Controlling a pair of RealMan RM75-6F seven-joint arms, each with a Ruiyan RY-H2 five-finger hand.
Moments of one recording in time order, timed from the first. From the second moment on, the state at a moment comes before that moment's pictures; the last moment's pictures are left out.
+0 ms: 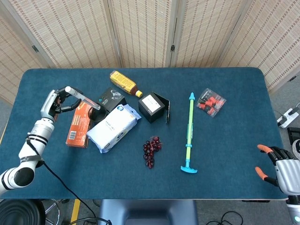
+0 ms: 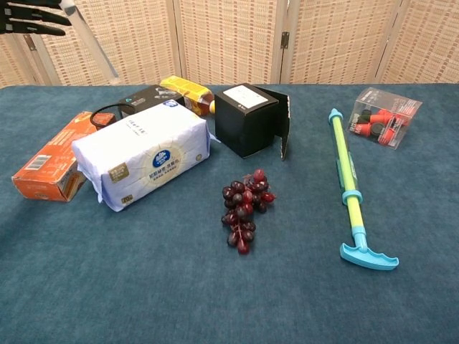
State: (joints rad) left arm -0.59 -1.17 -0.62 -1.58 0.91 0.65 -0.77; right arm 0.01 -1.15 0.03 -1.48 -1.59 1.59 0.12
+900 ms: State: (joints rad) left arm -0.64 -1.23 -0.53 -1.54 0.90 0.87 -0.32; right arm 0.01 -1.16 0.03 -1.47 -1.59 1.59 0.13
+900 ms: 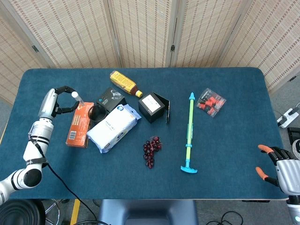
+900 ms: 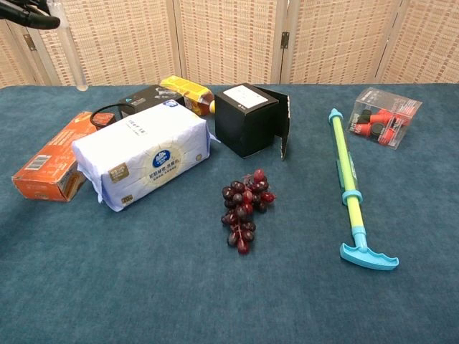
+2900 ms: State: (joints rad) left arm -0.76 -1.50 -0.38 -1.20 0.83 0.79 -0.26; right arm 0.01 -1.16 0.04 -1.47 -1.57 1.57 0.13
